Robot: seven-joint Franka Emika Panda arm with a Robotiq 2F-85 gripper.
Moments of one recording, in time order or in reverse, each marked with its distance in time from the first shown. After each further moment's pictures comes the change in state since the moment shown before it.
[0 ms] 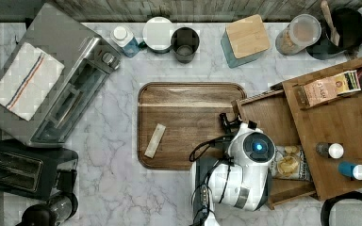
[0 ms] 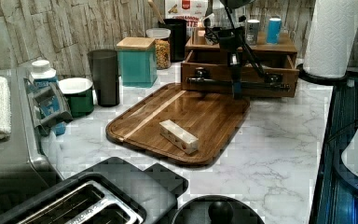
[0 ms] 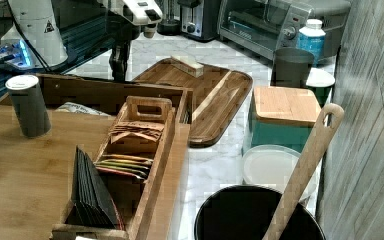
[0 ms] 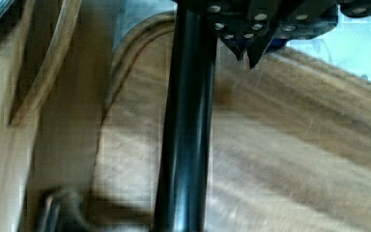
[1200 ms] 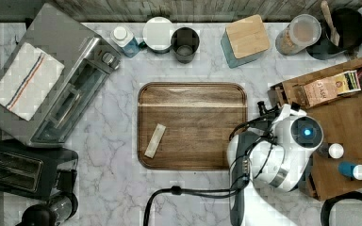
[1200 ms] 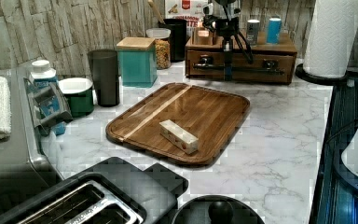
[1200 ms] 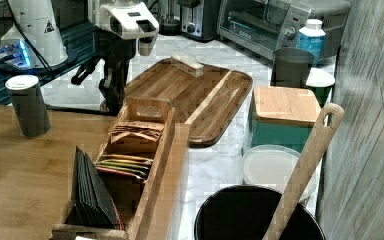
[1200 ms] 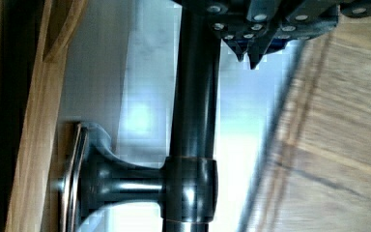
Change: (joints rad) arm -0.085 0.210 -0.104 0.262 0.009 0.069 -0.166
